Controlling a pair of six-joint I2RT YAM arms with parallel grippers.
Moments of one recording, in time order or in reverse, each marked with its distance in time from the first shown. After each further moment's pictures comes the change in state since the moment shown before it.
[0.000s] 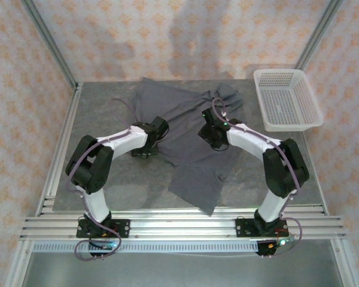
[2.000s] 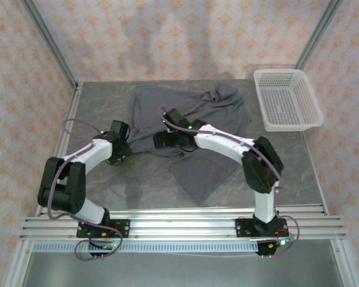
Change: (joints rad) left arm 0.365 -0.294 -0.350 0.269 0.181 0.013; right arm 0.328 0.210 0.351 -0.044 -0.065 -0.627
